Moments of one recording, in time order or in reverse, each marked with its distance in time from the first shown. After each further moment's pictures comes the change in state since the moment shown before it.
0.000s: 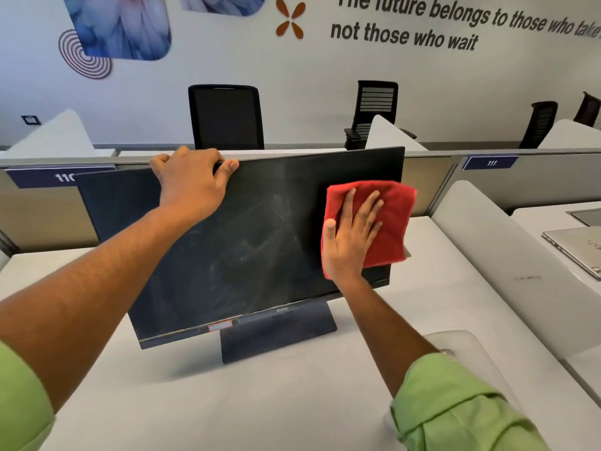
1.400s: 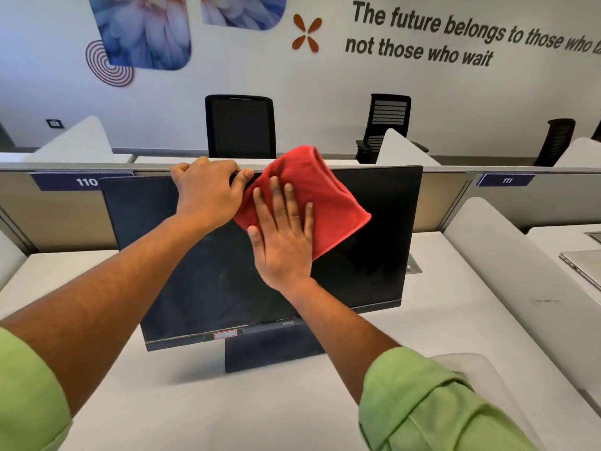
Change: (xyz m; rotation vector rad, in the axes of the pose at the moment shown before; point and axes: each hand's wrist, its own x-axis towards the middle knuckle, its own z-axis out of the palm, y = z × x) left_hand 0.000 0.002 -0.001 -0.035 -0.009 -0.002; right_hand -0.015 -0.115 0.029 -0.091 -0.056 -0.513
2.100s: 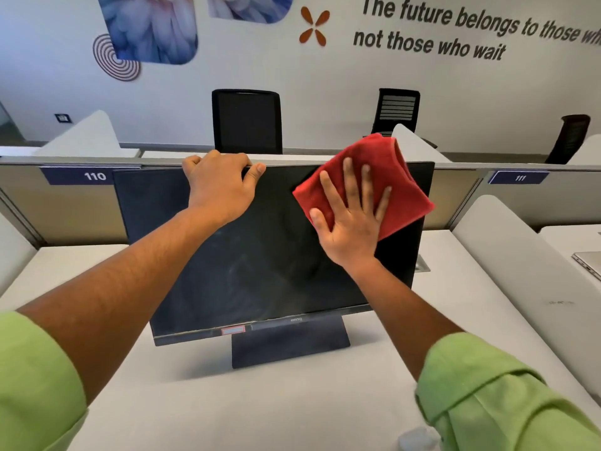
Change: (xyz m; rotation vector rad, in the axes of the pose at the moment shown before) left_hand 0.004 0.000 0.005 0.021 -0.050 -0.022; right_hand 0.012 0.099 -0.029 -0.158 0.076 0.077
